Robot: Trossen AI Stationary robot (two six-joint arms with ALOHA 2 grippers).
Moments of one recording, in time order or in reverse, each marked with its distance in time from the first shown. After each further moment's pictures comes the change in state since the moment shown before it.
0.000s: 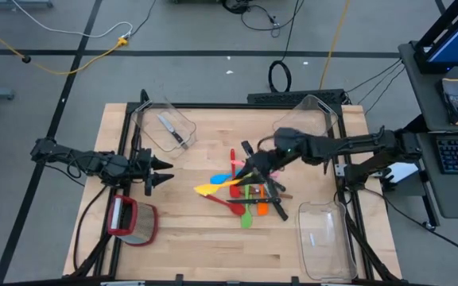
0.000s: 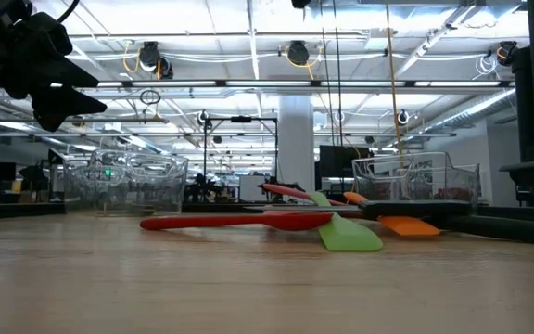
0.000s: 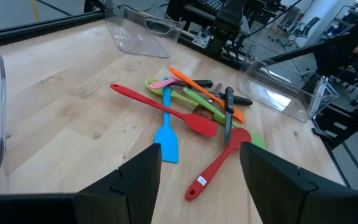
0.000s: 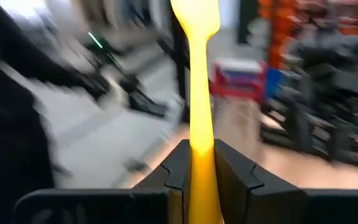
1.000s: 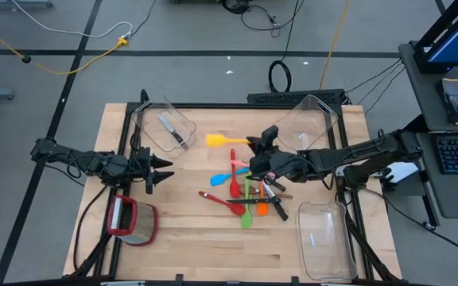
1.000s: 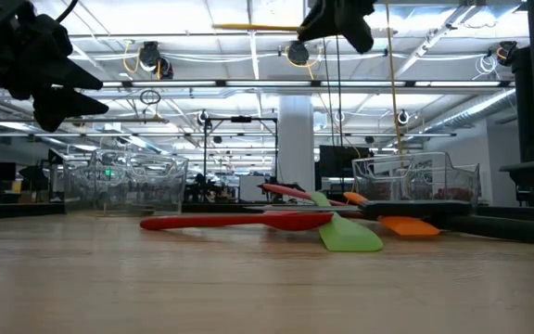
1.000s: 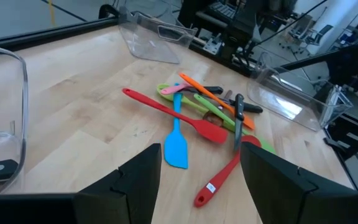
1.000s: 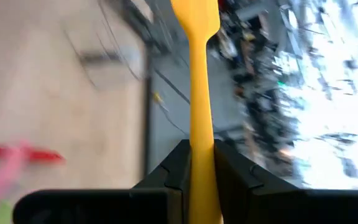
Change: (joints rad) left arm 0.000 0.000 0.000 0.000 -0.051 -0.016; right arm 0.171 0.007 0.000 -0.238 1.378 -0.792
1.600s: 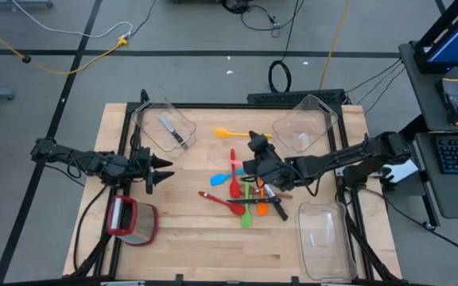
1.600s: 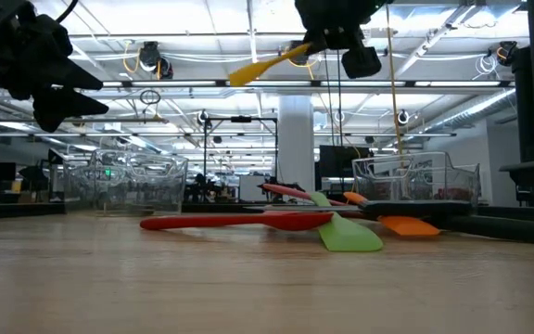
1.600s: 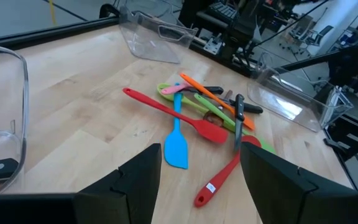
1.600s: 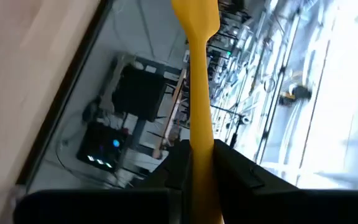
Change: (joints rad) left arm 0.000 0.000 0.000 0.000 -0.002 -0.005; right arm 0.006 0.124 -0.002 0.143 0.335 -0.596
